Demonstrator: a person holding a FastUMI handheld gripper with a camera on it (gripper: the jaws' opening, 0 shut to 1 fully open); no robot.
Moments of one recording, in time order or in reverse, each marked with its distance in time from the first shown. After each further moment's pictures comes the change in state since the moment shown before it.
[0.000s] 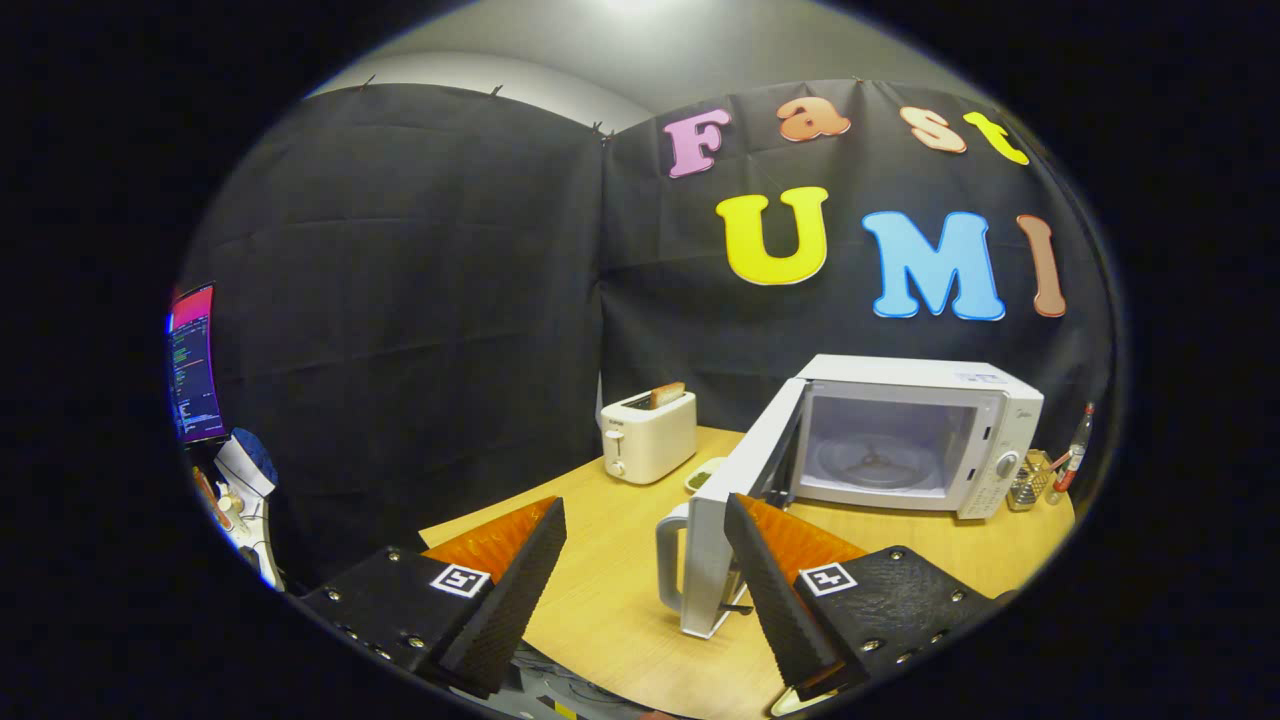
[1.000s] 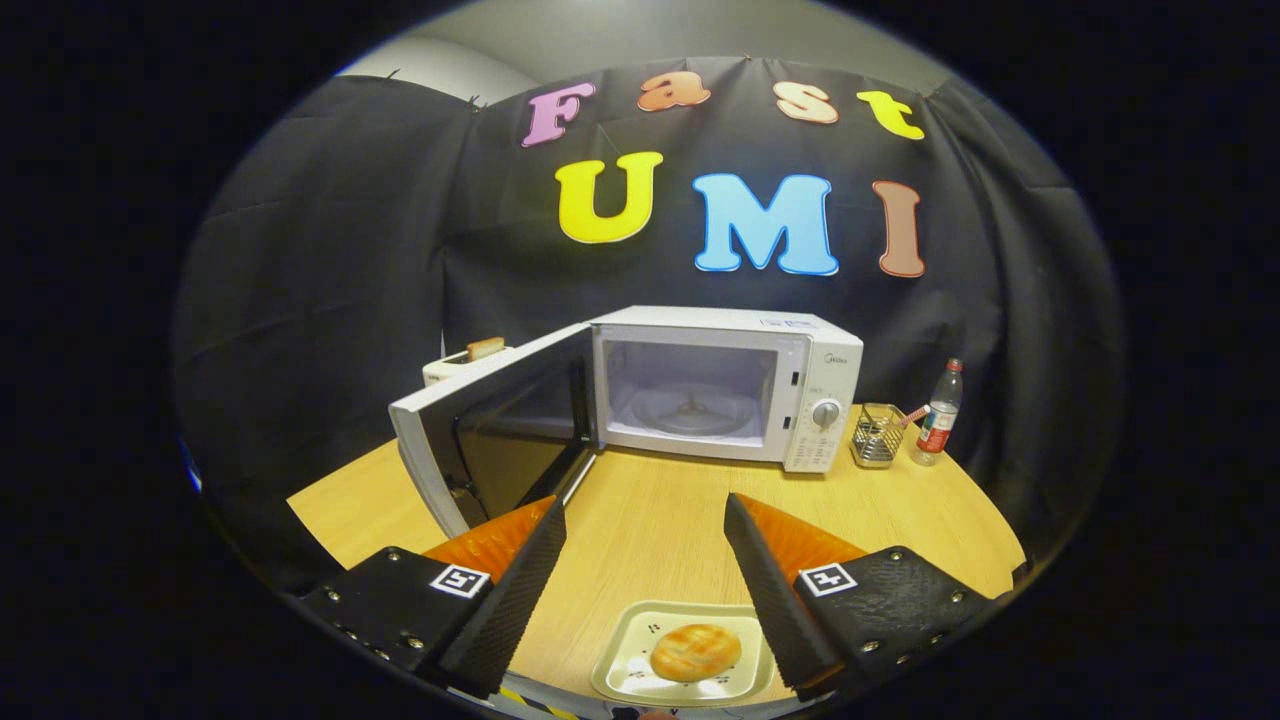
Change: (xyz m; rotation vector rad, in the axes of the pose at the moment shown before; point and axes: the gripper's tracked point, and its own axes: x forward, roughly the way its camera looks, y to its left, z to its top) arm -0.058 -0.163 -0.071 0.056 0.164 -0.387
